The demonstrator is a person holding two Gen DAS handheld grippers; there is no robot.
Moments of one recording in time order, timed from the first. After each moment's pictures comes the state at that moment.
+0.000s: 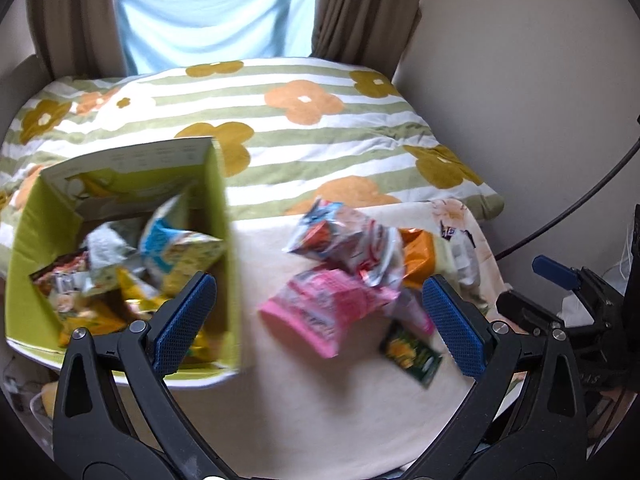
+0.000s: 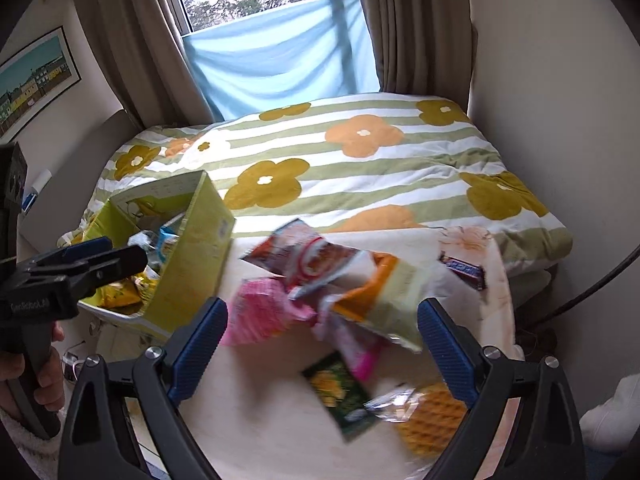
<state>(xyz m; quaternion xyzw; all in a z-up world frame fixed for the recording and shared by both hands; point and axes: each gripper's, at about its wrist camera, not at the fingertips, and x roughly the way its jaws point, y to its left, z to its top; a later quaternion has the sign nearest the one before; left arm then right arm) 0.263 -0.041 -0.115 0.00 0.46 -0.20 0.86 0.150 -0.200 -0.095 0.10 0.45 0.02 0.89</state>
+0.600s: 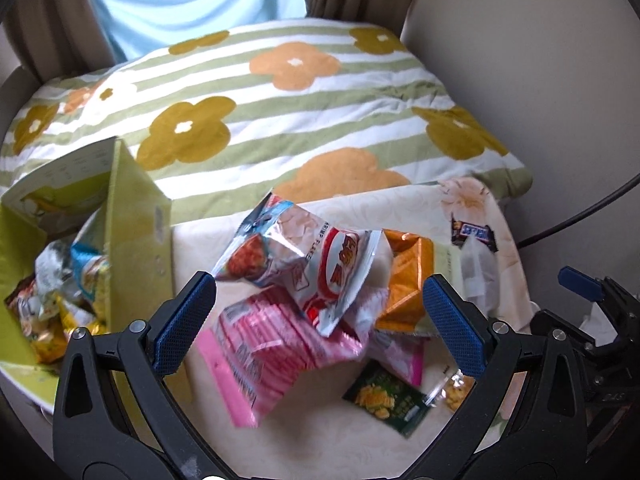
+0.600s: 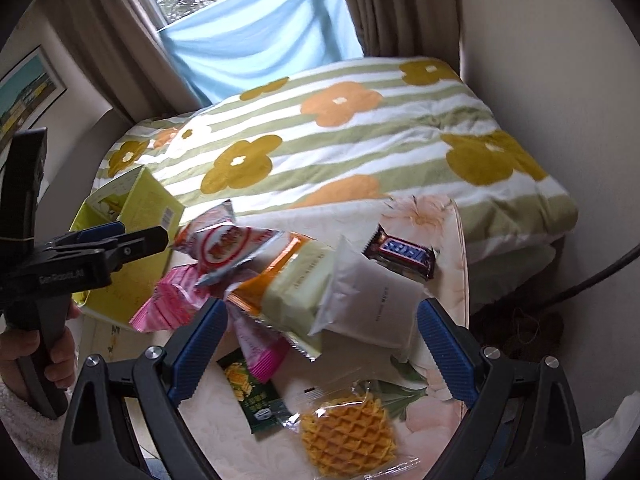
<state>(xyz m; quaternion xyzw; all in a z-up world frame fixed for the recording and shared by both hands) 0.320 -0.147 -0.178 0.06 0.52 -0.17 0.83 0.168 -0.308 -0.150 0.15 0.49 0.04 0.86</state>
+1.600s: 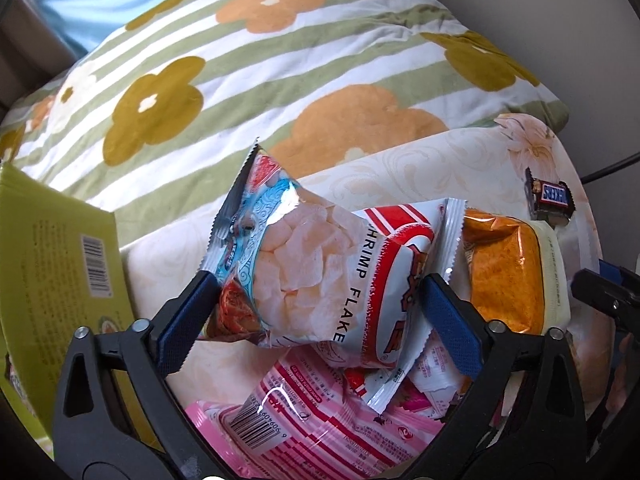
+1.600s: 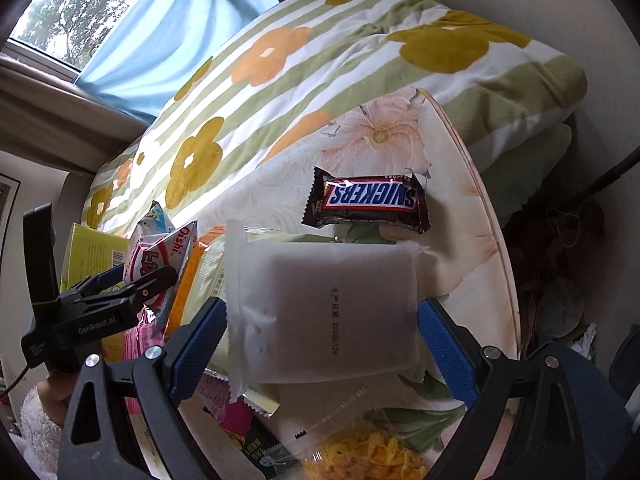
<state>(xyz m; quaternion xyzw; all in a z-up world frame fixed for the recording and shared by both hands) 0.387 -0.171 -0.276 0.15 0.59 -0.19 0.77 0.206 -0.346 -0.246 0.32 0.55 -0.02 0.77</state>
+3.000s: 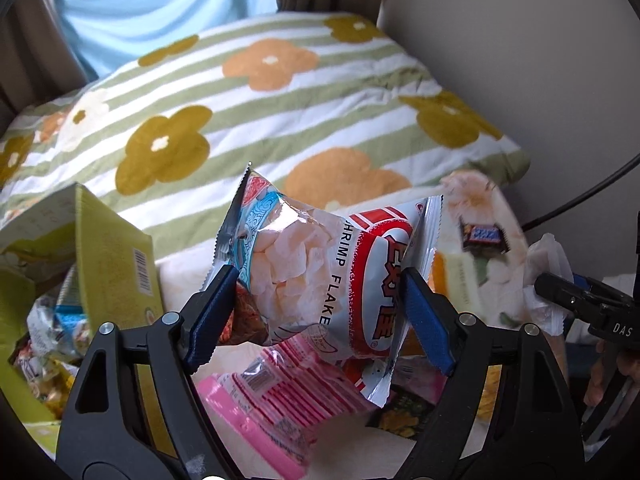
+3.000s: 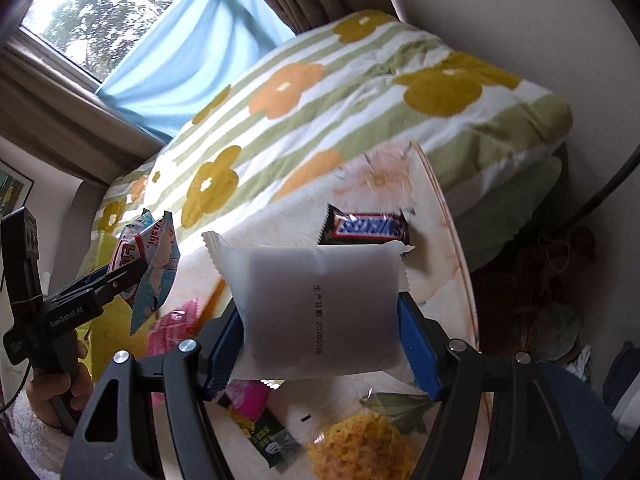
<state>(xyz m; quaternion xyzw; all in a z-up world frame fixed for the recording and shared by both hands) 0.354 -0.156 -0.183 0.09 0.52 -0.21 0.82 0.183 -0.353 -0.194 0.30 0.50 -0.02 0.81</state>
